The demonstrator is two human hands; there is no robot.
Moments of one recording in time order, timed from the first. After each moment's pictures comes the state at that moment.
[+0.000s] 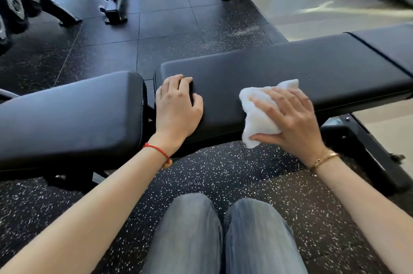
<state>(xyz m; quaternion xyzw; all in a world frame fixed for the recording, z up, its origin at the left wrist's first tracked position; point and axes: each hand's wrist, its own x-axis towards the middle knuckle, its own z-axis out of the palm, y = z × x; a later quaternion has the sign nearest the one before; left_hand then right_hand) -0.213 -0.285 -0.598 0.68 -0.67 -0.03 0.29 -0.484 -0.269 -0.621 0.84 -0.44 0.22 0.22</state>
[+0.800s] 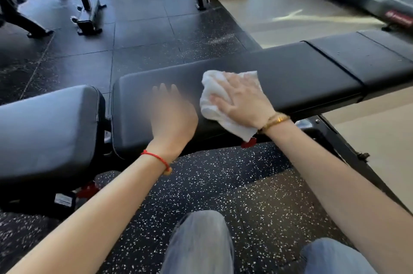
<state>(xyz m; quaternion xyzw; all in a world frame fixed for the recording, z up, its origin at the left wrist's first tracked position) -0.305 -0.295 -0.590 0.75 -0.64 -0.05 0.17 -0.485 -0.344 -0.591 0.82 -0.56 0.10 0.00</state>
